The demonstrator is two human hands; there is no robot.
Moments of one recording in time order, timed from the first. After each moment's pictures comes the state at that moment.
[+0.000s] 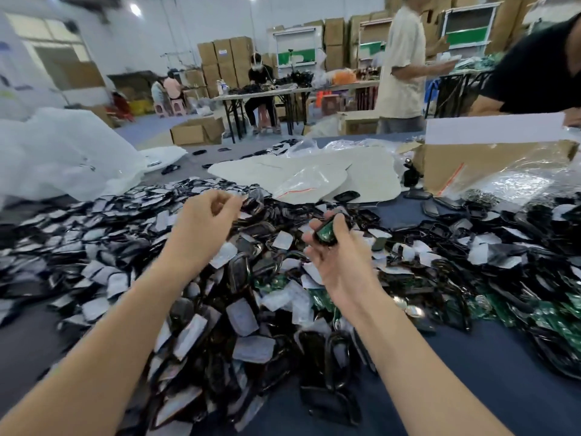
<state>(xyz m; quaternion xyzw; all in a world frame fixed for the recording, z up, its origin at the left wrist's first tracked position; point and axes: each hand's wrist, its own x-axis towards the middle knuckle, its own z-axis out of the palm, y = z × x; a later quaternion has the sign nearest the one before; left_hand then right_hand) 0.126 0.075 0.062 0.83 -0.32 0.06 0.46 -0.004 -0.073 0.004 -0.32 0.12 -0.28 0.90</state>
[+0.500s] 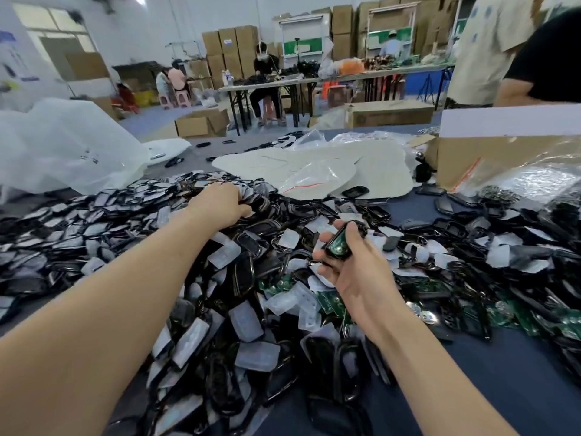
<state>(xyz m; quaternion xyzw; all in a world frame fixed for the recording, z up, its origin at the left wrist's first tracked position) 0.220 0.028 0.059 0.94 -0.32 0.02 0.06 -0.007 -0.079 -0.018 -0.38 0.13 -0.27 0.87</state>
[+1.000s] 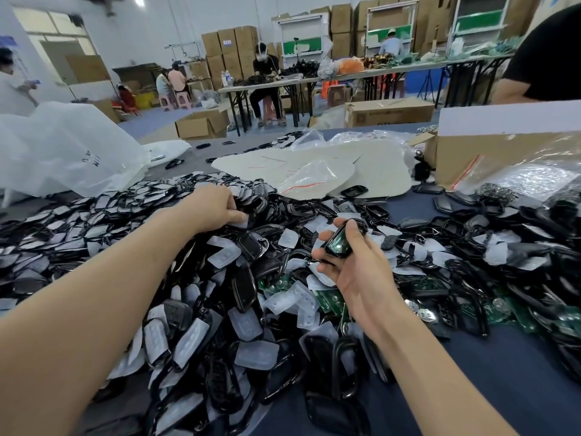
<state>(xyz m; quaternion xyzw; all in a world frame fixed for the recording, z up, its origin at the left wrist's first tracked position) 0.223 0.045 0.066 0.93 -0.37 -0.03 0.06 -0.012 -0.077 -0.014 -0.40 0.12 -0.28 0.87</state>
